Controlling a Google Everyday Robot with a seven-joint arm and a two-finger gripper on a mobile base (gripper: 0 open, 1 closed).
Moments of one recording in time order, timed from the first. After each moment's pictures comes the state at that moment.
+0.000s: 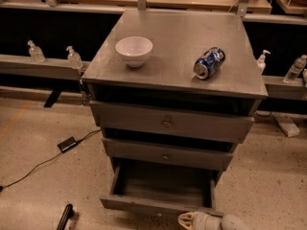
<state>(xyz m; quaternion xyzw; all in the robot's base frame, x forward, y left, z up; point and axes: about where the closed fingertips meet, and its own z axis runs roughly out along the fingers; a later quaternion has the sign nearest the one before) 0.463 -0.158 0.143 -0.59 0.68 0.14 0.42</state>
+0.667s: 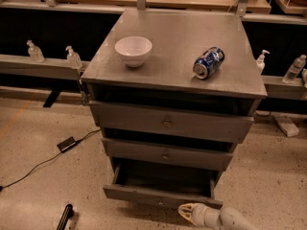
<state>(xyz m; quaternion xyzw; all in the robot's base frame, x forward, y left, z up) 0.498 -0.161 0.147 -0.58 0.68 0.13 0.43</state>
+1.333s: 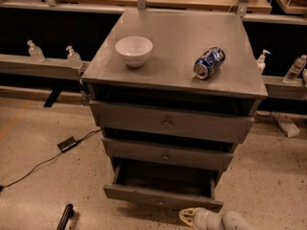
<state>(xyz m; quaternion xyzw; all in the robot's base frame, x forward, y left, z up) 0.478 -0.162 0.142 -0.59 0.67 0.14 0.43</state>
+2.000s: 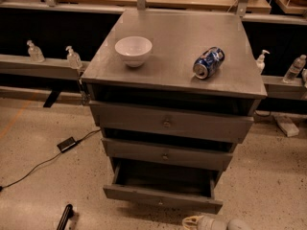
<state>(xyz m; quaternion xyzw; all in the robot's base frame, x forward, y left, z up) 0.442 -0.173 0.134 -0.59 0.66 0.15 0.43</state>
